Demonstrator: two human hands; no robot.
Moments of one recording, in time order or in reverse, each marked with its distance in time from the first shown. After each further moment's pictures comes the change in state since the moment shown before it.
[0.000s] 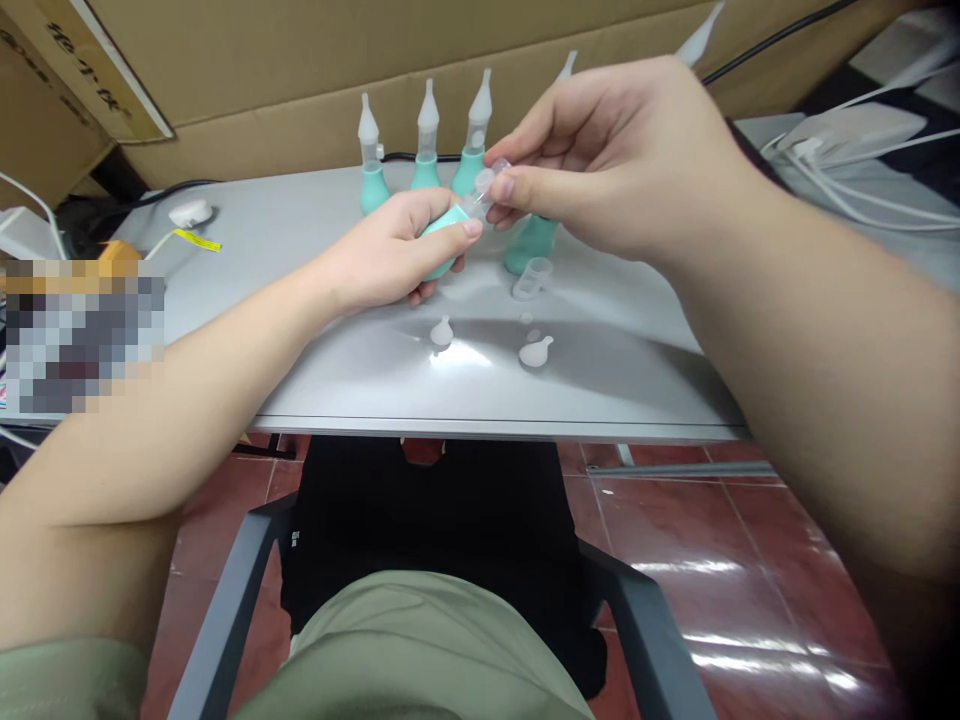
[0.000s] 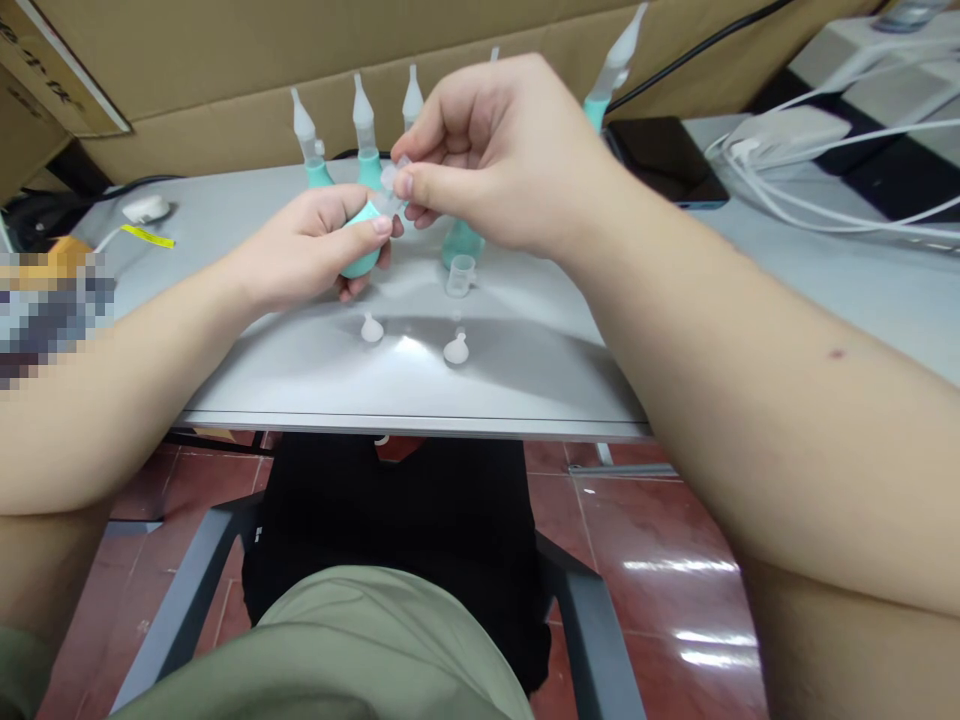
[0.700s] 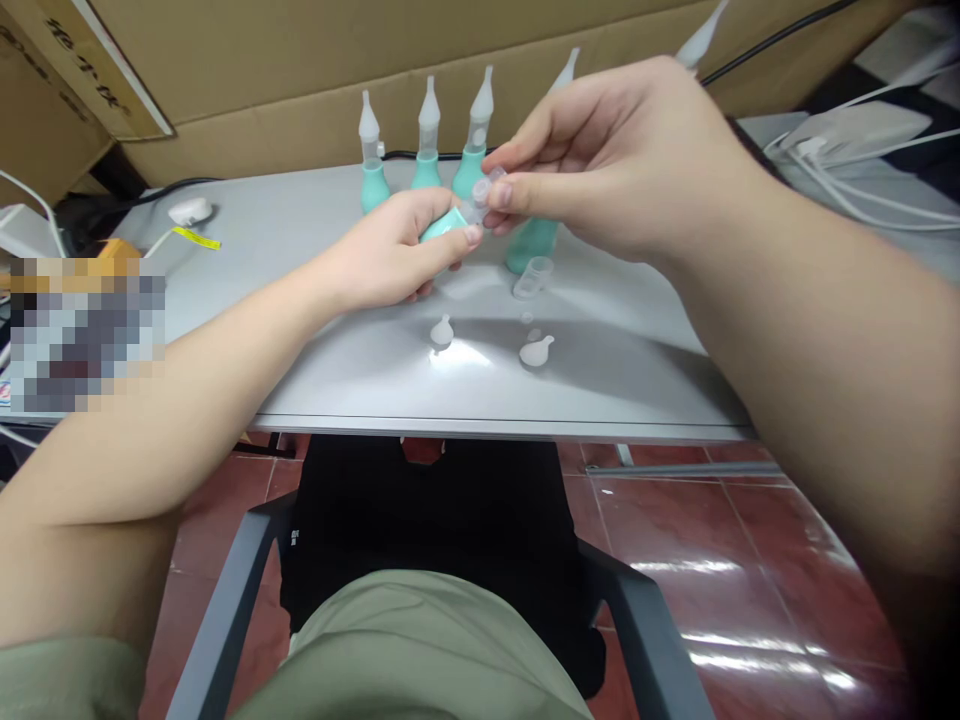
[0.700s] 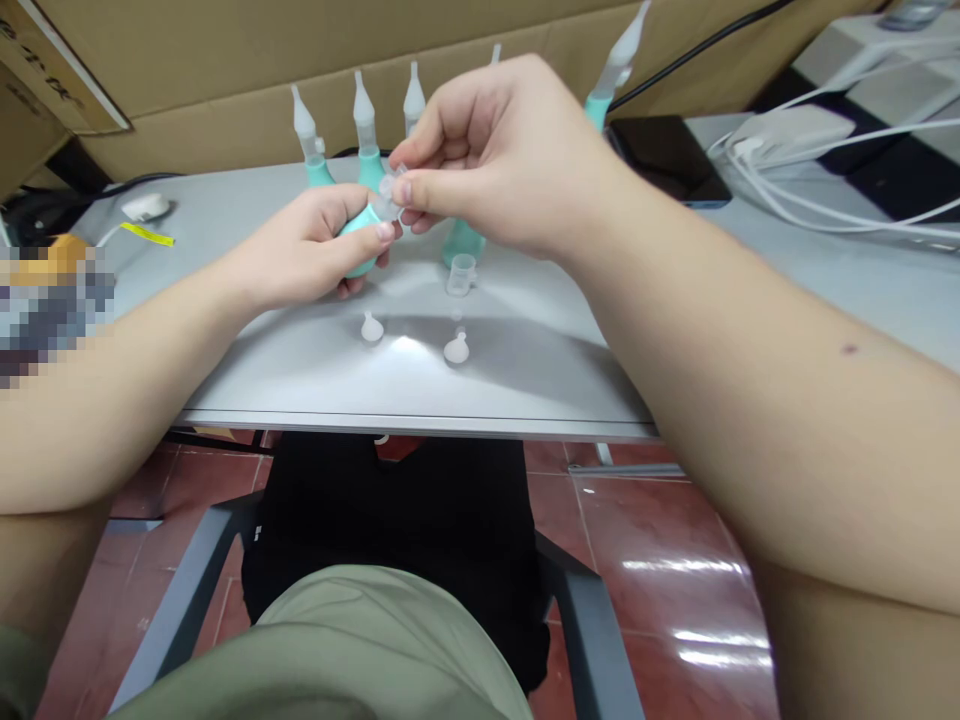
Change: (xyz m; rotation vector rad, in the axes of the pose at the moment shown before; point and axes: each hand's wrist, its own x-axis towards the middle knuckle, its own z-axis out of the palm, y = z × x) left_hand 0.006 -0.009 -0.005 0.147 -0.002 0.051; right_hand -0.001 -0.001 0.001 0.020 0.000 0.058
